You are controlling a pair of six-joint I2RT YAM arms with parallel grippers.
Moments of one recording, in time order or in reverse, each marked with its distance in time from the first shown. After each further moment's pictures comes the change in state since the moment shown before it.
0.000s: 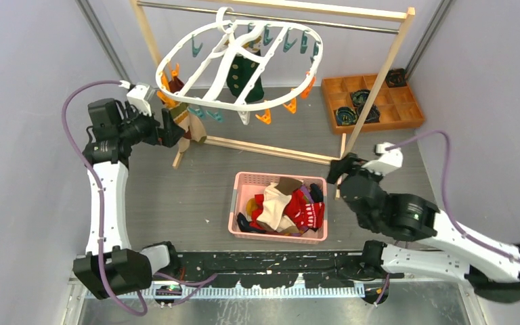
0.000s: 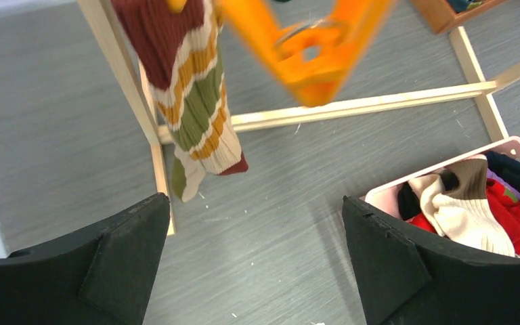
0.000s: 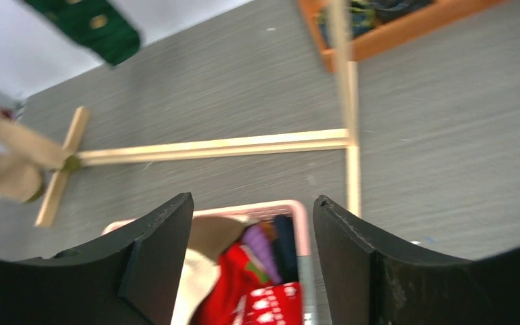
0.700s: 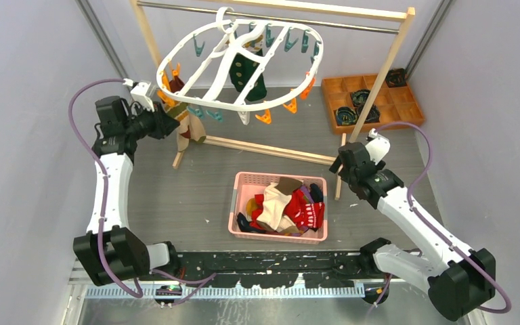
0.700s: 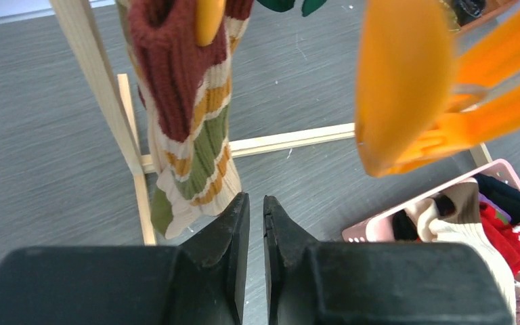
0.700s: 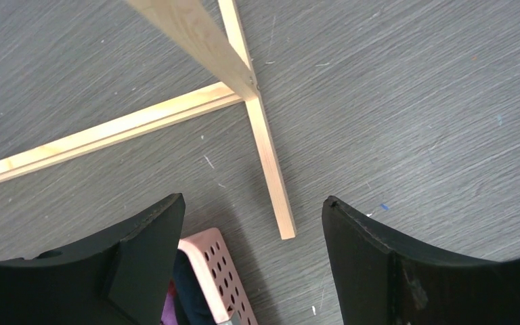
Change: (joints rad) left arm 0.000 0.119 -0.085 0.224 0.071 -0.099; right arm -0.771 0.193 -0.243 0.186 -0.555 -0.090
